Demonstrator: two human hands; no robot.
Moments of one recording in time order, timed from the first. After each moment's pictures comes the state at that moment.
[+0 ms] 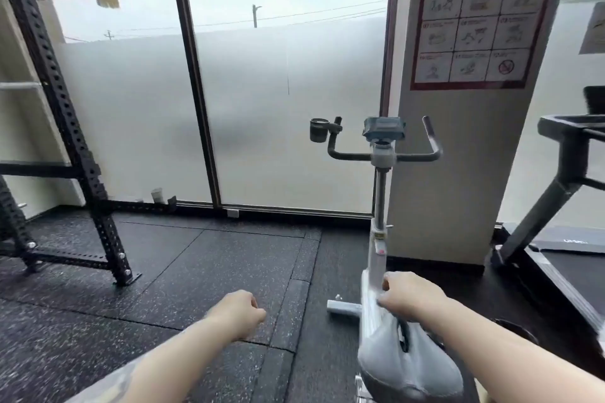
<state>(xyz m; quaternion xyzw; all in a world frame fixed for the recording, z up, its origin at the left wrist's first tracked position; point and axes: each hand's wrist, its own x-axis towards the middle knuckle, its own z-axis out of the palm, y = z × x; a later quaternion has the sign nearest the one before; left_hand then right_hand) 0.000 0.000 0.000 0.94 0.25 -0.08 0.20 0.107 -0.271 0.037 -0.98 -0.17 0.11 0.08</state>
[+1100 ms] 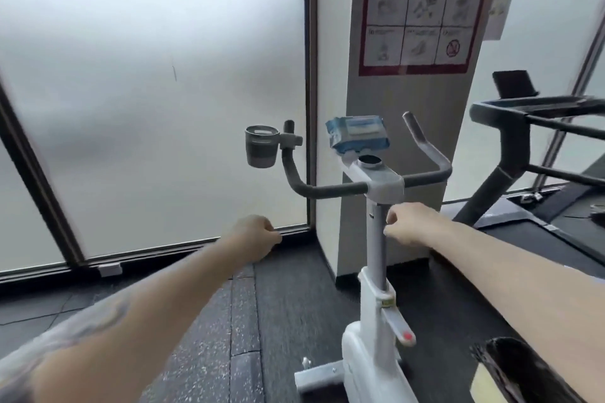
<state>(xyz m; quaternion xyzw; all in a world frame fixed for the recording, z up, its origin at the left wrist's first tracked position) 0.565 0.201 0.071 0.96 0.01 -0.03 0.28 0.582 -0.082 0.084 -1.00 0.04 0.04 0.08</state>
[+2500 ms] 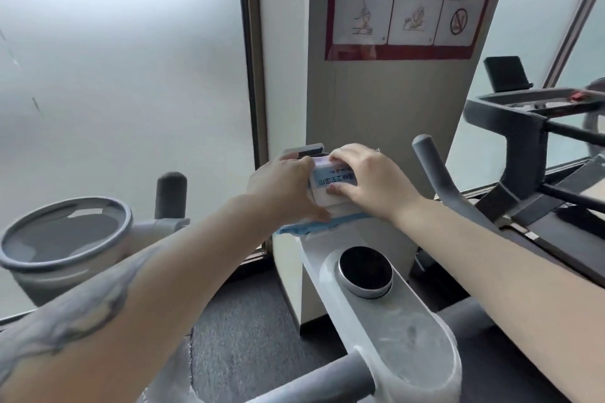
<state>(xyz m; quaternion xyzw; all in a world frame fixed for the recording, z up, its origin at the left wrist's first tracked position) 1.009 0.021 0.127 0.96 -0.22 0.14 0.09 1.004 -0.151 0.117 -0.94 -0.17 -0.25 0.16</state>
